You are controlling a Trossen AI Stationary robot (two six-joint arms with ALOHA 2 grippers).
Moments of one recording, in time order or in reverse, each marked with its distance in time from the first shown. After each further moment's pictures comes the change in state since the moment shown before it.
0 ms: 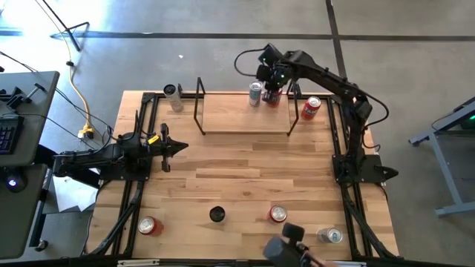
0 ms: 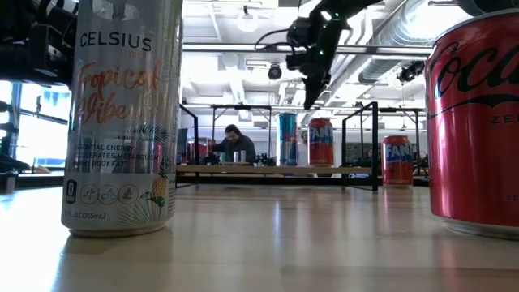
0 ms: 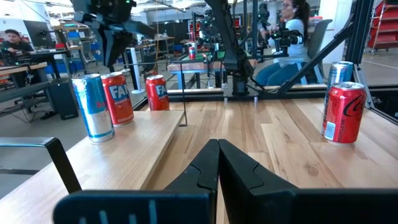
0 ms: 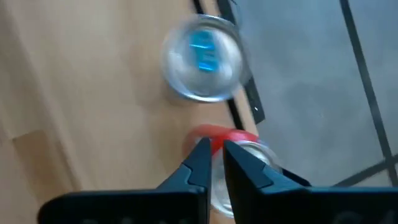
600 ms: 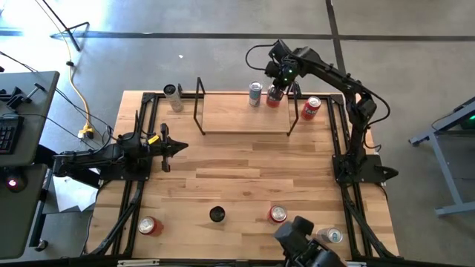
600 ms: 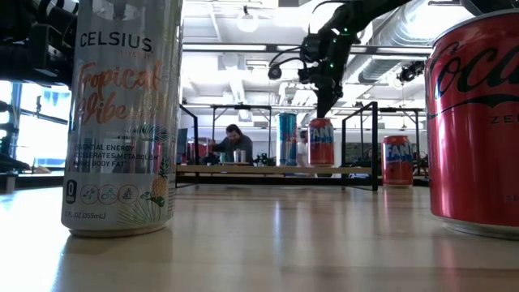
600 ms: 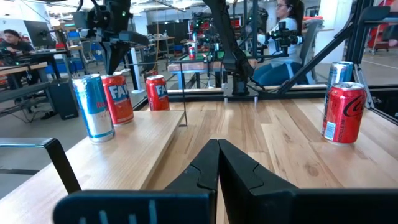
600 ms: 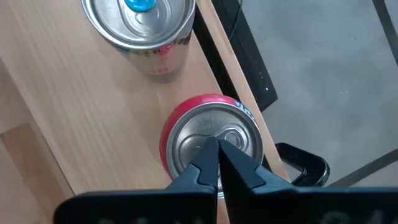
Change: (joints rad) left arm 0.000 0.000 0.000 0.000 0.000 0.000; right arm -0.107 -0.007 -0.101 0.018 -0.086 0.010
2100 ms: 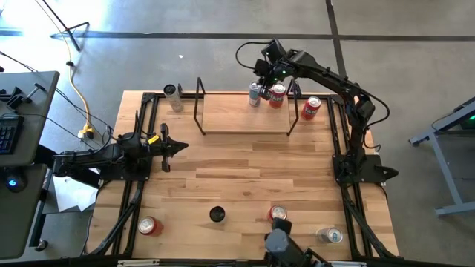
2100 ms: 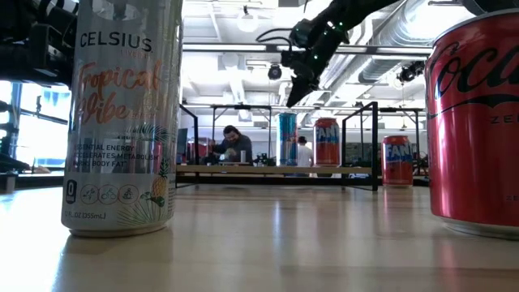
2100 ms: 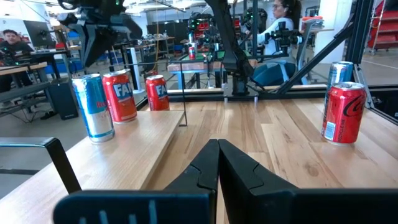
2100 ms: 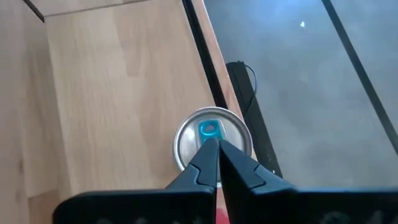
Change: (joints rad) left arm 0.000 0.000 0.000 0.000 0.000 0.000; right arm 0.075 -0.010 0.011 0.259 -0.131 -0.053
